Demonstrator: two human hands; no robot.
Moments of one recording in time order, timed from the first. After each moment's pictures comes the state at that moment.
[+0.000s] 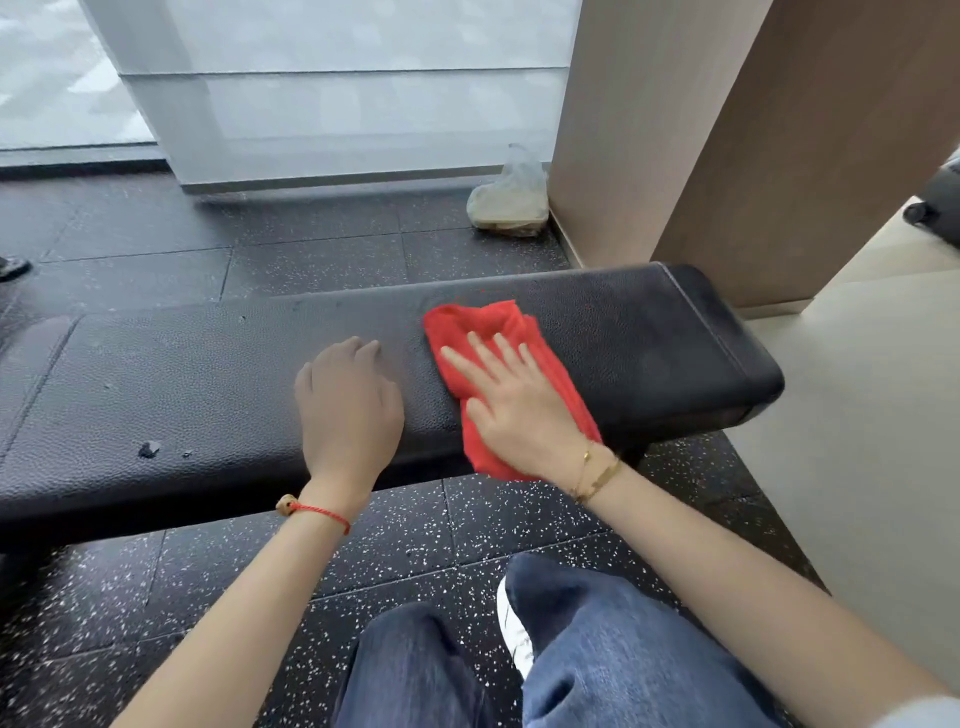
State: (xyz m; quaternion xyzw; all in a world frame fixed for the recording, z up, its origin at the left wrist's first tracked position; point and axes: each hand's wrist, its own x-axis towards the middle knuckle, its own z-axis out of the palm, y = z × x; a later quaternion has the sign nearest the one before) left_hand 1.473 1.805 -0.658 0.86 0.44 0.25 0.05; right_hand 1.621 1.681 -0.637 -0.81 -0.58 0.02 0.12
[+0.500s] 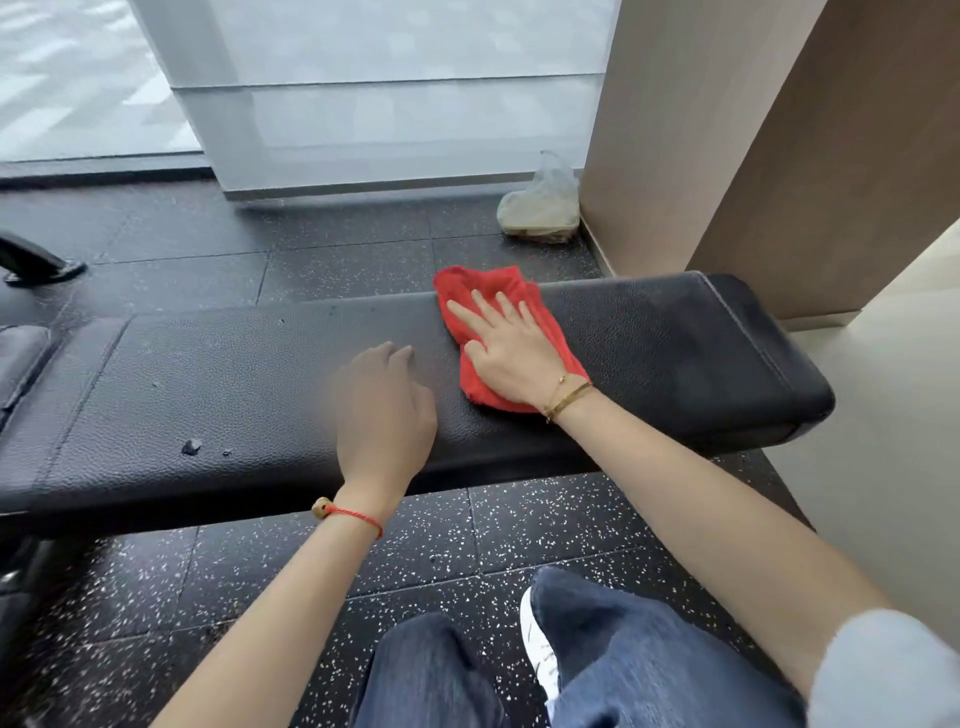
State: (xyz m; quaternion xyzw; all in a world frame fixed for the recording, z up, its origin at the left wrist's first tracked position) left_hand 1.473 1.806 -0.656 0.86 0.45 0.24 0.04; right_hand 1.642 1.767 -0.628 -0.82 -0.56 0.05 0.10
